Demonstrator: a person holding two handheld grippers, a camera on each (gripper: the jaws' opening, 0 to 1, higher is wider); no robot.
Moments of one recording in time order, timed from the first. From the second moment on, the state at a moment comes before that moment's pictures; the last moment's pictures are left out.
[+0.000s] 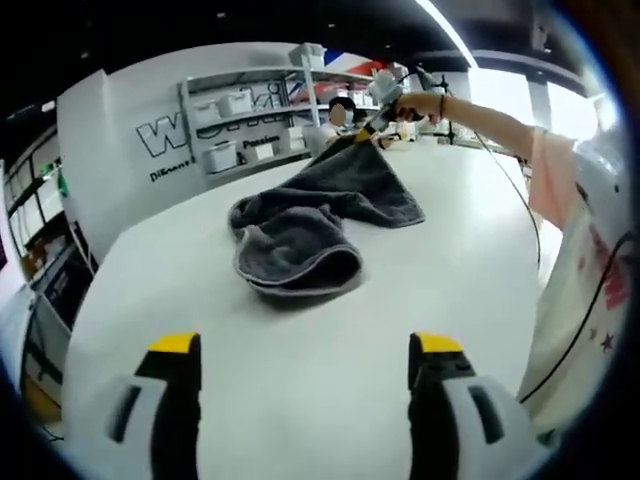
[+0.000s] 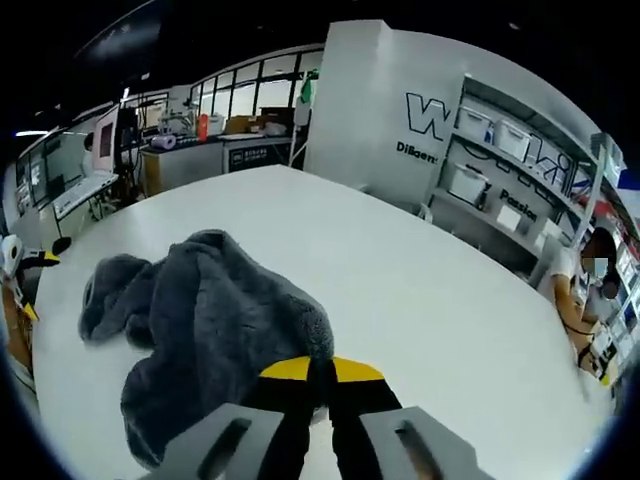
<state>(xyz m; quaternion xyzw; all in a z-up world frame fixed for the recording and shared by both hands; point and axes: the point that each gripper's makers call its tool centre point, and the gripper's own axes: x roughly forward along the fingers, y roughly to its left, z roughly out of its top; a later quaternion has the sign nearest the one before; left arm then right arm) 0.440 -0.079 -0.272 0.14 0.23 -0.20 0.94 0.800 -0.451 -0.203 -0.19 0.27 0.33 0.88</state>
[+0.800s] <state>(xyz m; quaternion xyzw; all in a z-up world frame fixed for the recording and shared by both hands) 0.432 -0.080 -0.269 0.15 0.22 -0.19 0.94 0.821 -0.569 -0.237 -0.23 0.34 0.20 0.89</state>
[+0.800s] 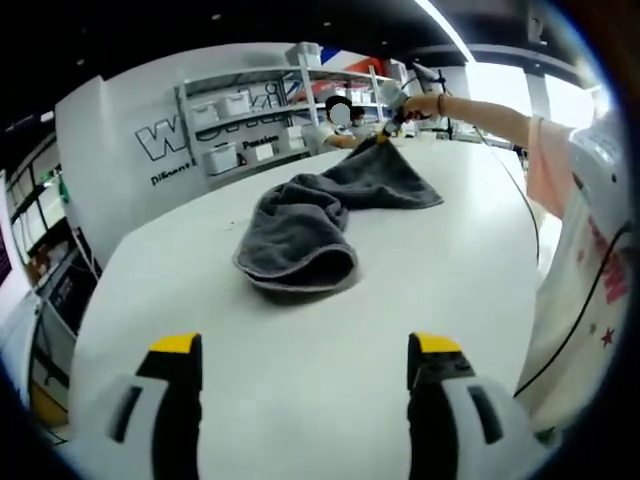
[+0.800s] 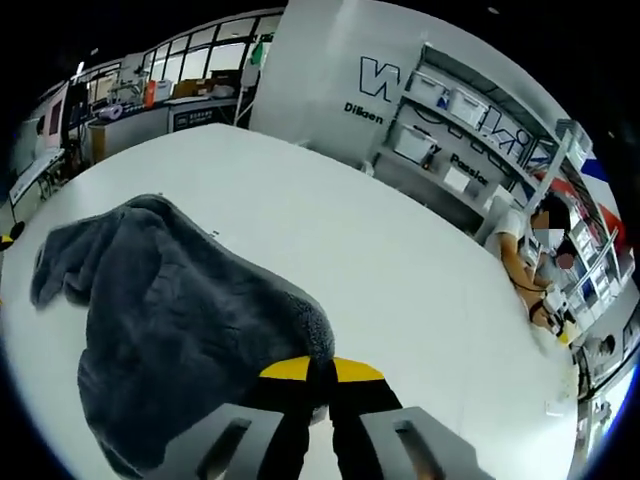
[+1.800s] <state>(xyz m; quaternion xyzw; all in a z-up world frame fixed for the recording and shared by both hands) 0.424 -0.084 -0.279 0.16 0.24 -0.19 0.94 0.847 -0.616 -0.313 -0.28 0.39 0.15 0.86</state>
